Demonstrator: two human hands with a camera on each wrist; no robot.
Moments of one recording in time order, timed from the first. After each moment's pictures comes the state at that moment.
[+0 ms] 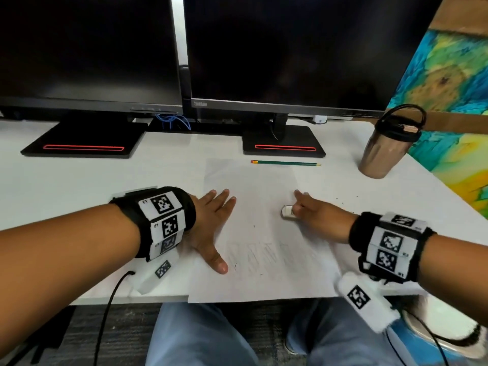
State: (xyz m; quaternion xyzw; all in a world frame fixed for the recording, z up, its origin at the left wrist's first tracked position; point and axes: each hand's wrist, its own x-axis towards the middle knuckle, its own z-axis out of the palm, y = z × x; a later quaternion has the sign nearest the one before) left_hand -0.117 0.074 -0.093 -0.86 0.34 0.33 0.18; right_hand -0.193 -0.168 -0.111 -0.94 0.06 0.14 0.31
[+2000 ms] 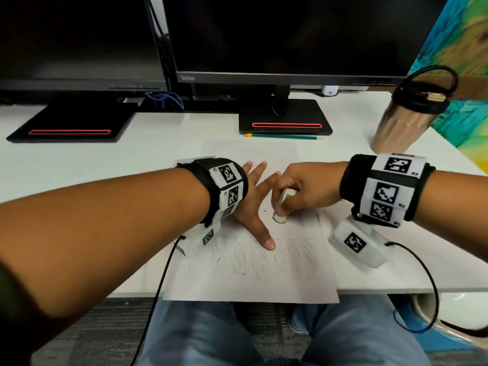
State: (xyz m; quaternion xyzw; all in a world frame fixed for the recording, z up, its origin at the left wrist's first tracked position) left_hand -0.109 -0.021 -0.103 -0.89 0.34 0.27 0.16; right_hand -0.152 -0.175 -0.075 -0.94 -0.15 0.24 0.19
